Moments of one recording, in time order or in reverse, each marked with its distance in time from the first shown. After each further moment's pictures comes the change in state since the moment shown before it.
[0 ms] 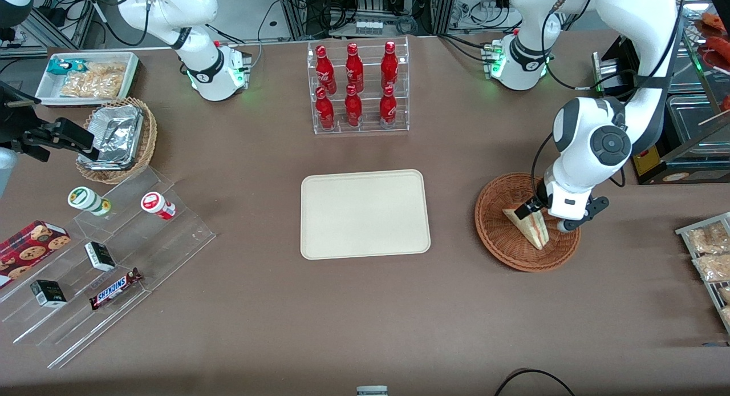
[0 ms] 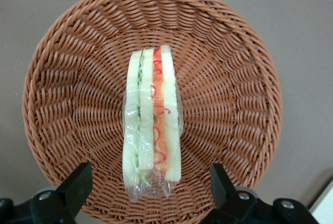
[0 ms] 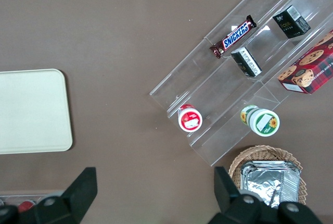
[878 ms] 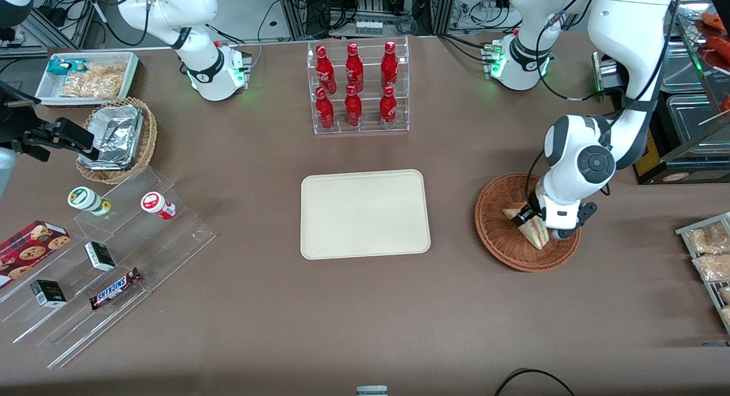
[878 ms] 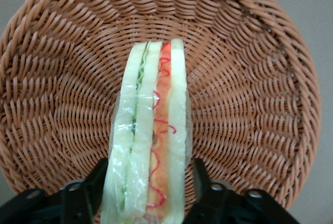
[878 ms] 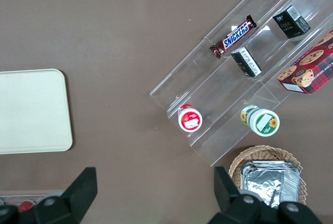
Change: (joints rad) arm 0.000 0.104 0.002 0.020 0.003 0.059 -0.071
